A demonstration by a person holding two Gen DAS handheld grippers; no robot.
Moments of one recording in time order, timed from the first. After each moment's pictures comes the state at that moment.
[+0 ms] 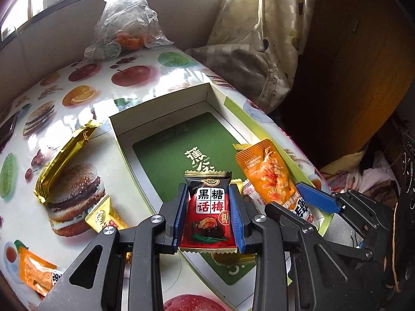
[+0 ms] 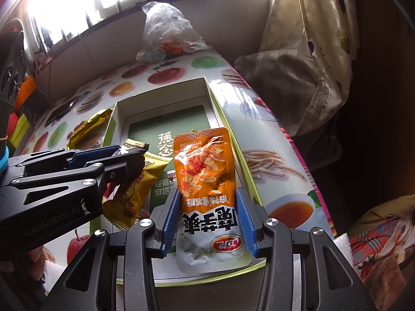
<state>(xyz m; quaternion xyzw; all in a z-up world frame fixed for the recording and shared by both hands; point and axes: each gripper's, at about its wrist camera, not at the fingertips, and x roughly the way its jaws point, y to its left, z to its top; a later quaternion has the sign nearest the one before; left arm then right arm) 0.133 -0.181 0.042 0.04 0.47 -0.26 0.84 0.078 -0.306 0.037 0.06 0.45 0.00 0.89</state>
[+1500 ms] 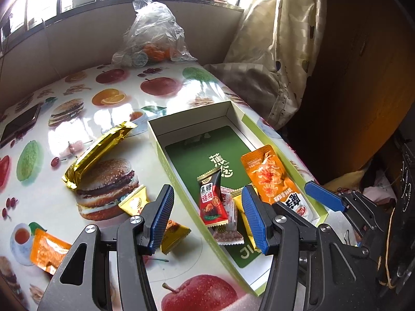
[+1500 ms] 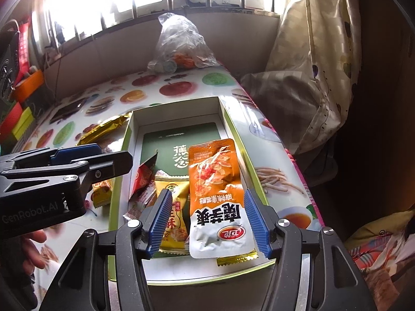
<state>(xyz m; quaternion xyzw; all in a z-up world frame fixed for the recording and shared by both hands) 0.113 -0.138 0.071 0.01 0.44 -0.23 0.87 0.067 -0.287 0.058 0.02 0.41 0.00 0.91</state>
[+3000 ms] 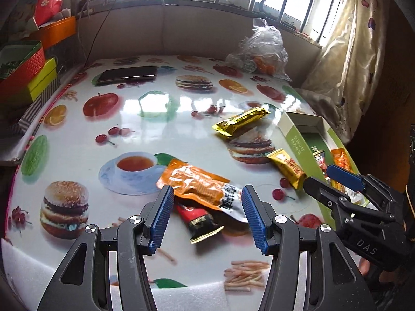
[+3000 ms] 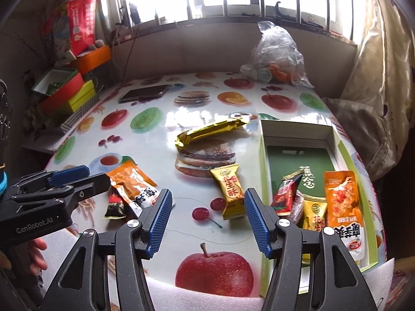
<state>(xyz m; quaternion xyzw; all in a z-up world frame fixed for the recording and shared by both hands) 0.049 0.044 0.061 -0.07 0.43 -0.06 0.90 0.067 -0.147 0.075 -0.01 0.40 0.17 0.90</state>
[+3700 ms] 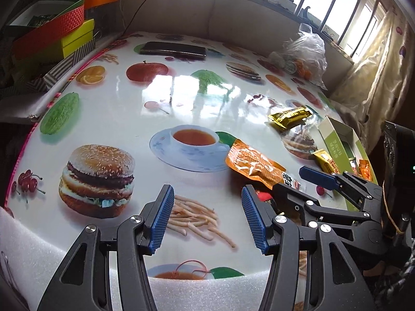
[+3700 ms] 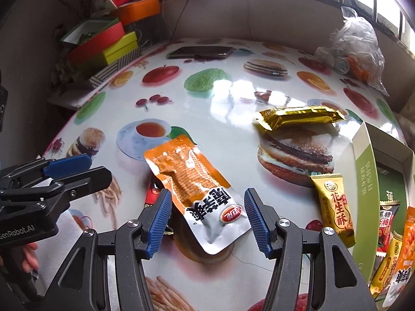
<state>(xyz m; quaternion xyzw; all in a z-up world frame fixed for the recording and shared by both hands) 0.041 0.108 0.033 -0.12 0.45 -0.01 0.88 0.100 -0.057 0.024 -0.08 0.46 0.28 0.84</state>
